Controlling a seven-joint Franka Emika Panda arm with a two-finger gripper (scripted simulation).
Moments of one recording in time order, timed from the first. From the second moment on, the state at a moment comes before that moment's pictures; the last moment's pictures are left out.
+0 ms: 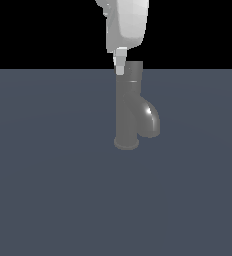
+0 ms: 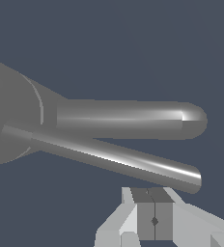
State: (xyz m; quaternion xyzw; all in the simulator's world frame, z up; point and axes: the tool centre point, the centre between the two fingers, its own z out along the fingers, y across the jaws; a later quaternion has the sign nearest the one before) arm -0.087 -0.007 0.288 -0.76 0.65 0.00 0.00
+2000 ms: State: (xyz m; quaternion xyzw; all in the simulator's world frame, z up) arm -0.015 -0.129 0.288 -0.77 0.64 0.00 0.00
